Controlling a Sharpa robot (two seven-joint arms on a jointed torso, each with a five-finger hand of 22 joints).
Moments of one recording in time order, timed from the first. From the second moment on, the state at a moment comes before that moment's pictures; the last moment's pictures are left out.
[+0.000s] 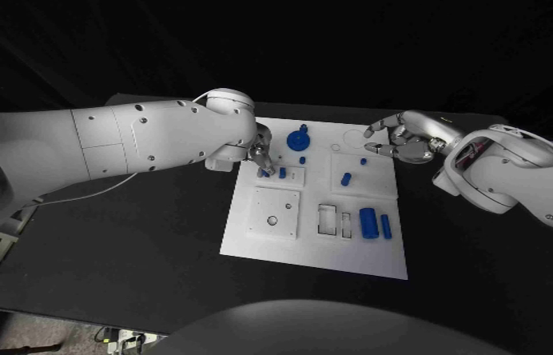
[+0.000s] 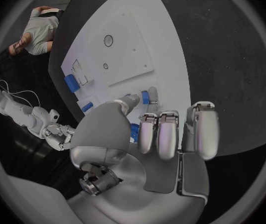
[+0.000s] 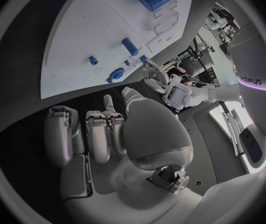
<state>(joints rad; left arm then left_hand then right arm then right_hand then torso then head) 1.41 -0.61 -0.22 1.42 -1.11 0.32 -0.68 1.03 -0.02 0.41 0.23 0.25 0.91 0.09 0.23 0.94 1.47 0.02 1.57 1.31 1.47 -0.03 1.57 1.31 0.02 1.47 0.08 1.45 1.31 1.33 -0.93 -0.23 1.52 -1.24 -0.33 0.09 1.32 0.08 0.10 0.25 0.33 0.76 0.11 0.12 0.54 1.47 0.02 1.58 1.31 1.47 -0.03 1.57 1.31 0.03 1.45 0.09 1.43 1.31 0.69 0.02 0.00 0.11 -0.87</state>
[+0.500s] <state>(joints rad) 1.40 -0.60 -0.22 1.41 -1.10 0.32 -0.68 1.00 -0.05 0.48 0.23 0.25 0.90 0.07 0.33 1.09 1.47 0.01 1.57 1.31 1.47 -0.04 1.57 1.31 0.02 1.47 0.07 1.45 1.31 1.33 -0.93 -0.23 1.52 -1.24 -0.33 0.08 1.32 0.08 0.10 0.25 0.34 0.76 0.11 0.12 0.54 1.47 0.02 1.58 1.31 1.47 -0.03 1.57 1.31 0.03 1.45 0.09 1.43 1.31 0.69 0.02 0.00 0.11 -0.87</state>
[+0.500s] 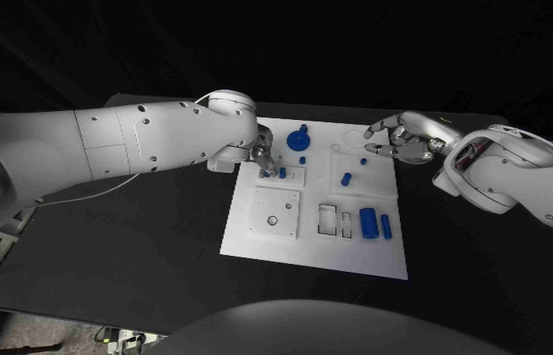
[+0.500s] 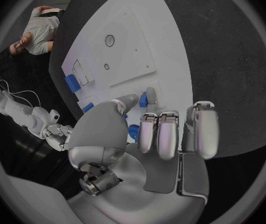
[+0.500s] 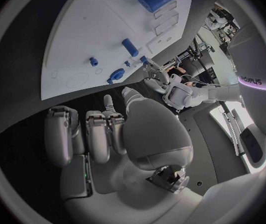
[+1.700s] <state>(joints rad) 1.40 -0.60 -0.22 1.41 -1.12 0.32 -0.68 0.98 -0.05 0.49 0.24 0.23 0.90 0.07 0.34 1.12 1.47 0.01 1.57 1.31 1.47 -0.04 1.57 1.31 0.02 1.47 0.07 1.46 1.31 1.33 -0.93 -0.23 1.52 -1.24 -0.31 0.08 1.32 0.08 0.10 0.25 0.34 0.76 0.11 0.12 0.54 1.47 0.02 1.57 1.31 1.47 -0.03 1.57 1.31 0.03 1.45 0.09 1.43 1.31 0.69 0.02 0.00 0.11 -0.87</state>
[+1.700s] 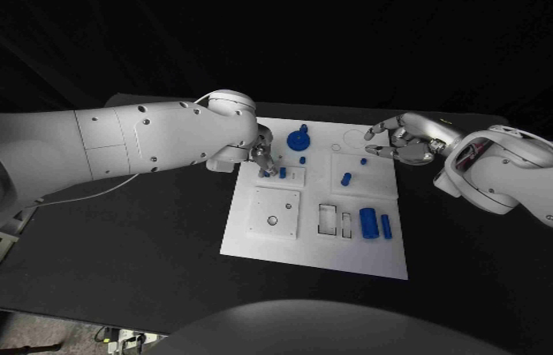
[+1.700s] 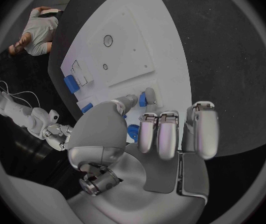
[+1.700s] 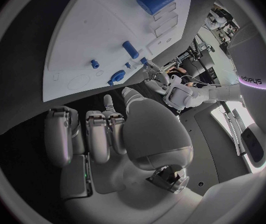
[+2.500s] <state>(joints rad) 1.40 -0.61 -0.22 1.42 -1.13 0.33 -0.68 0.97 -0.05 0.49 0.24 0.23 0.89 0.07 0.34 1.12 1.47 0.01 1.57 1.31 1.47 -0.04 1.57 1.31 0.02 1.47 0.07 1.46 1.31 1.33 -0.93 -0.23 1.52 -1.24 -0.31 0.08 1.32 0.08 0.10 0.25 0.34 0.76 0.11 0.12 0.54 1.47 0.02 1.57 1.31 1.47 -0.03 1.57 1.31 0.03 1.45 0.09 1.43 1.31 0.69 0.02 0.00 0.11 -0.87</state>
